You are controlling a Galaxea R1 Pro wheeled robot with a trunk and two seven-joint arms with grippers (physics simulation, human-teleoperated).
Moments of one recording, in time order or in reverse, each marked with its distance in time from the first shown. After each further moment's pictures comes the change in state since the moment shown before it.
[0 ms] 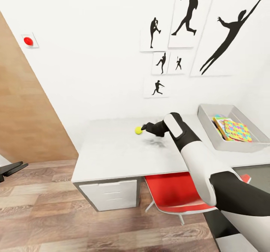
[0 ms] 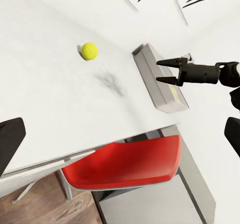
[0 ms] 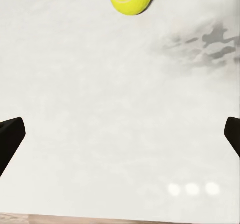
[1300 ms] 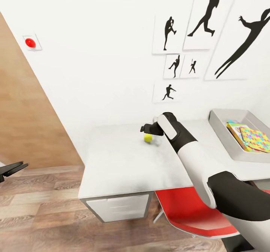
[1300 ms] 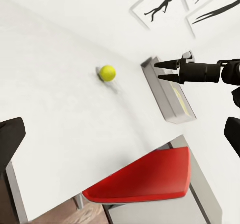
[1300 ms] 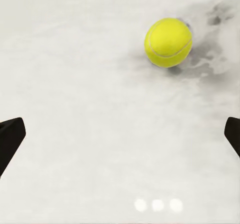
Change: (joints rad) left arm 0.000 0.000 0.000 0.000 0.000 -0.001 0.000; right arm 0.003 0.009 0.152 -0.035 0.014 -0.010 -0.072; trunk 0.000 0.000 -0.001
